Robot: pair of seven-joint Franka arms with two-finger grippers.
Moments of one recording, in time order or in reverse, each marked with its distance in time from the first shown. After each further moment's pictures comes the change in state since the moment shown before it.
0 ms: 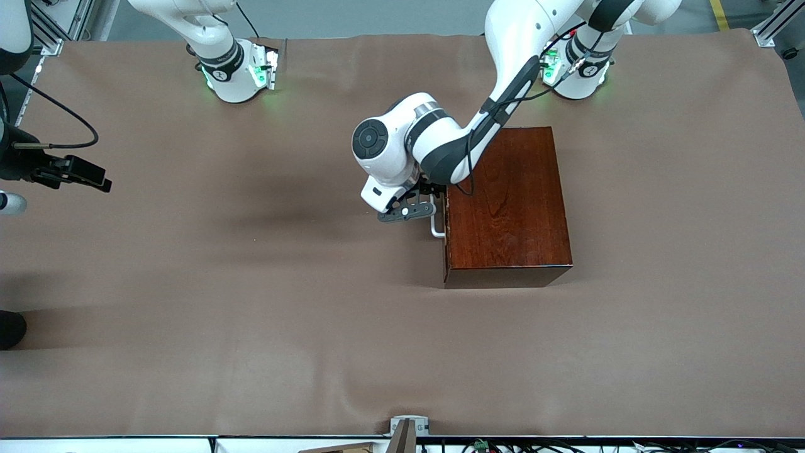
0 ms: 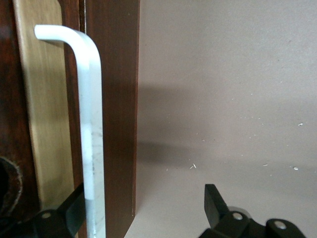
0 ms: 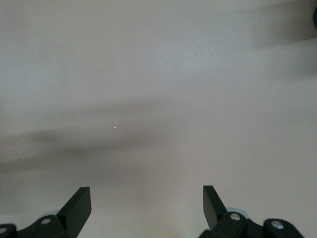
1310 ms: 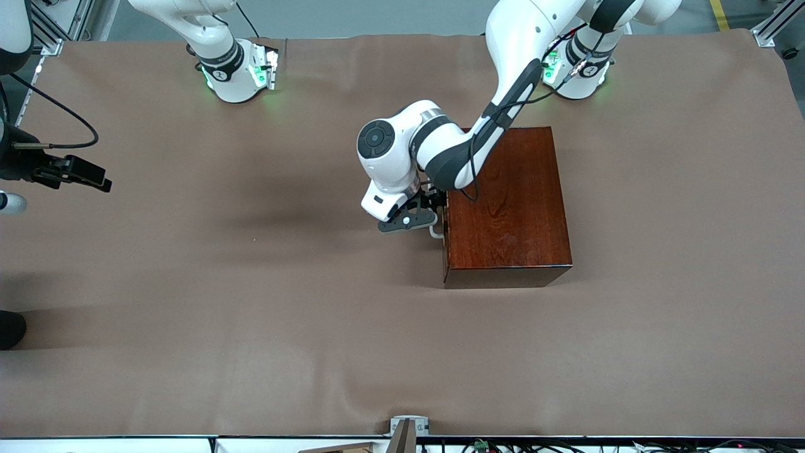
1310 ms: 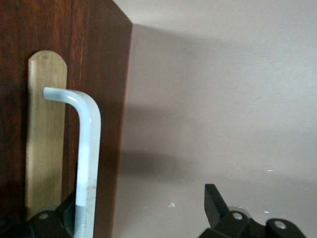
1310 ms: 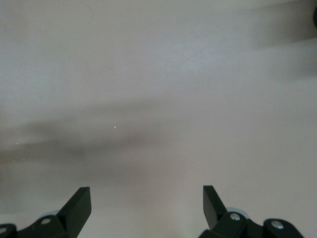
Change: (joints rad) left arm -0.013 0.008 0.035 -0.012 0.048 0.164 -0.072; right arm 0.000 0.000 0.000 0.000 0.000 0.000 0.000
